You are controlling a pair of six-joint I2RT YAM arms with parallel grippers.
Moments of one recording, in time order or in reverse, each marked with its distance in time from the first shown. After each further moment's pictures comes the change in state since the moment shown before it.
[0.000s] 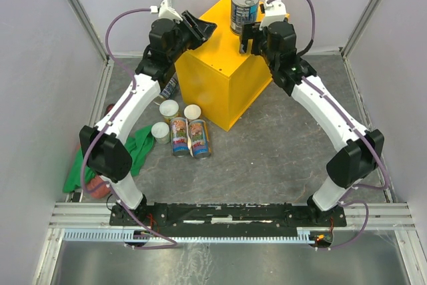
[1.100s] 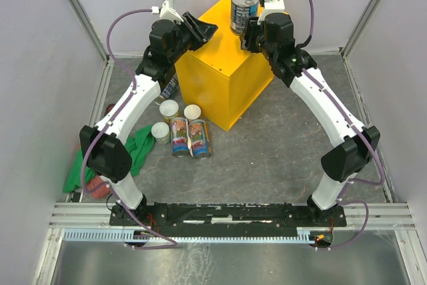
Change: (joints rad) left arm 0.000 -0.002 -0.017 0.014 0.026 0.000; right arm 0.007 0.050 0.159 -0.193 -0.060 0.135
